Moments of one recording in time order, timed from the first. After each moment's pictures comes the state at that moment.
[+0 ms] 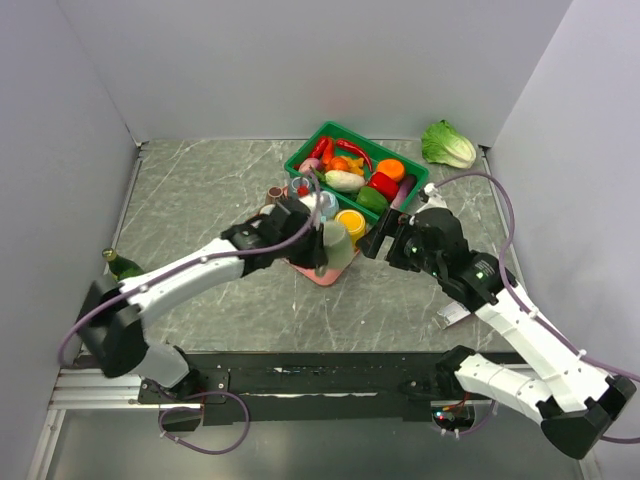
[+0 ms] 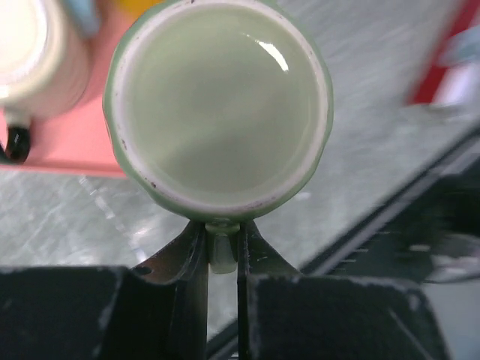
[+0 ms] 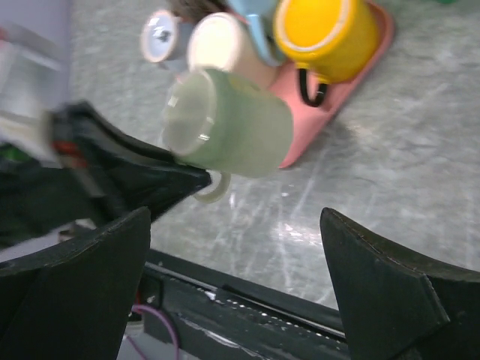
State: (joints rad) left arm -0.82 1.49 1.14 -0.41 0.07 -0.46; right arm 0.62 0.93 1.03 -0.68 0.11 0.79
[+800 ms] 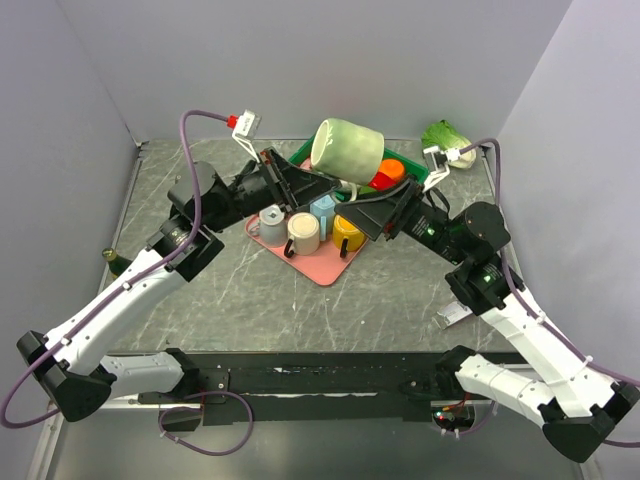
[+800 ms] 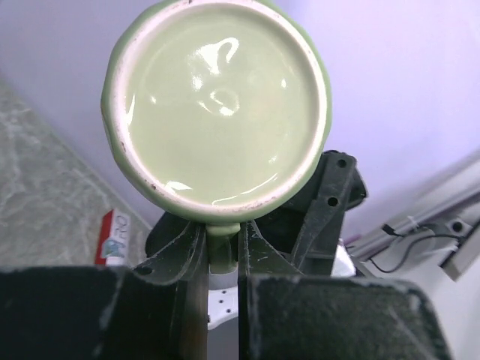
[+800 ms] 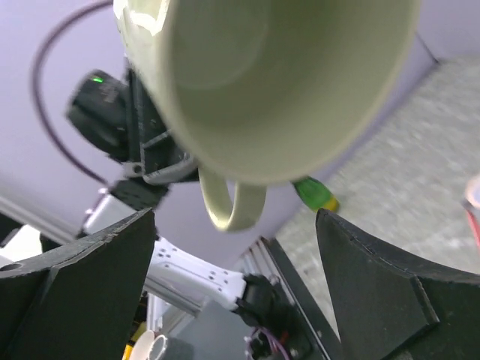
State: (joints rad) left arm -0.73 1.18 1.31 0.12 0.39 -0.96; right arm 0.62 0.89 1.03 0.10 -0.38 0.88
